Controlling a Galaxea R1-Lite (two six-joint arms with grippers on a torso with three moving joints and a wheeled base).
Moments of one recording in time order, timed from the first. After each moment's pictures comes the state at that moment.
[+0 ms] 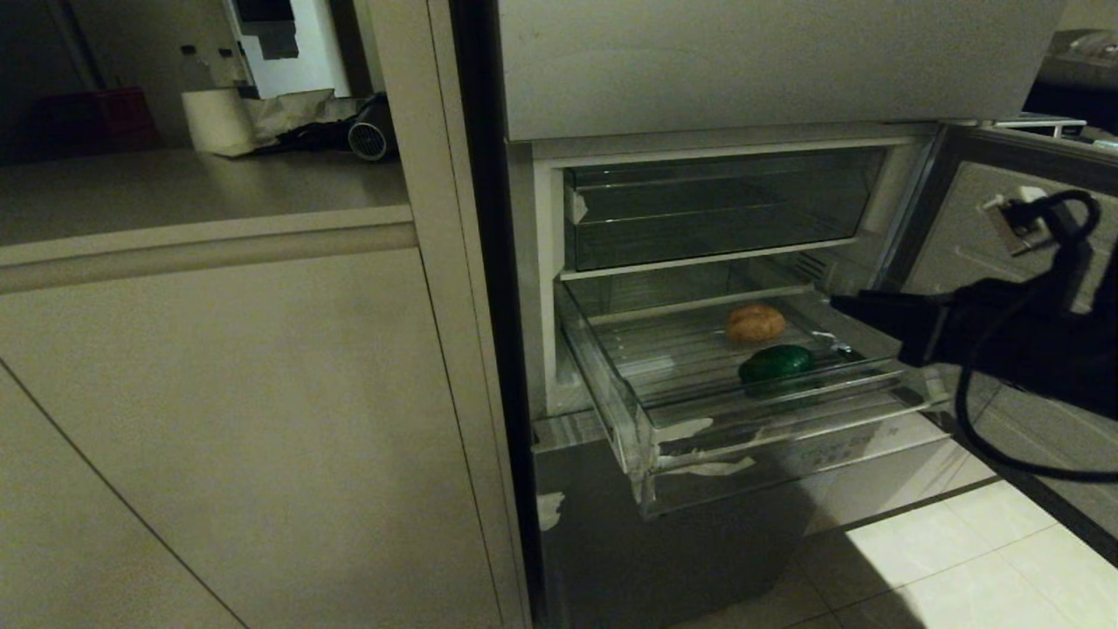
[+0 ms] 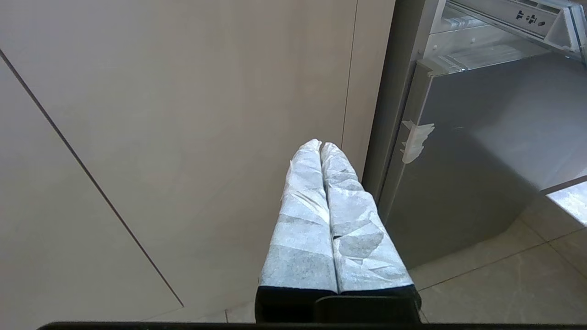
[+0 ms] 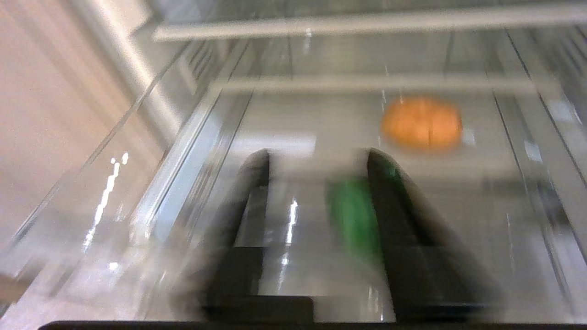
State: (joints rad) left arm -0.01 0.00 0.00 0.00 0.00 0.02; right arm 0.08 1.48 -0.74 -0.65 0.36 0.08
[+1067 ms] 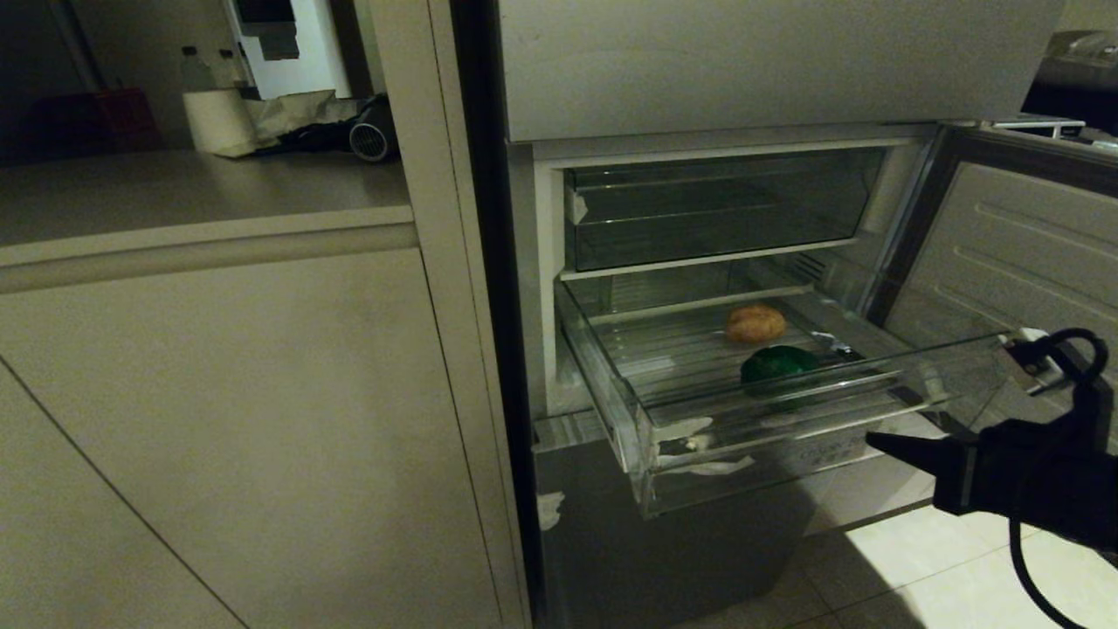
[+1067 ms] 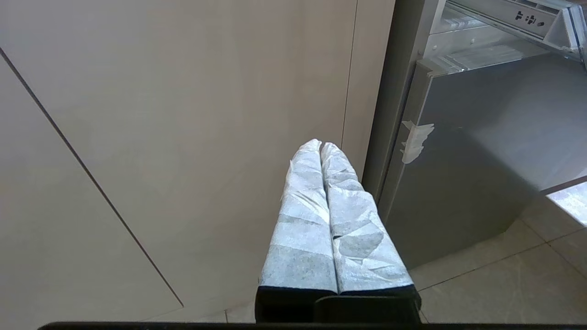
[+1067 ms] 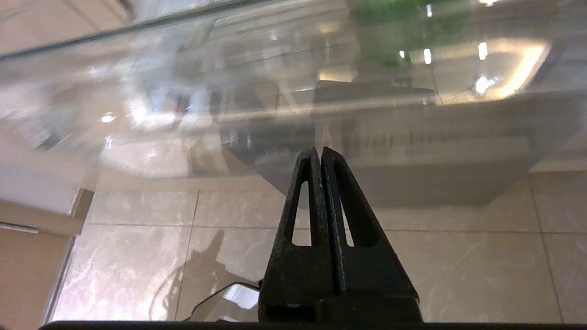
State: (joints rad) left arm -0.01 0.00 0.00 0.00 0.00 0.02; right arm 0.11 1.37 -0.48 -0.49 0.29 0.17
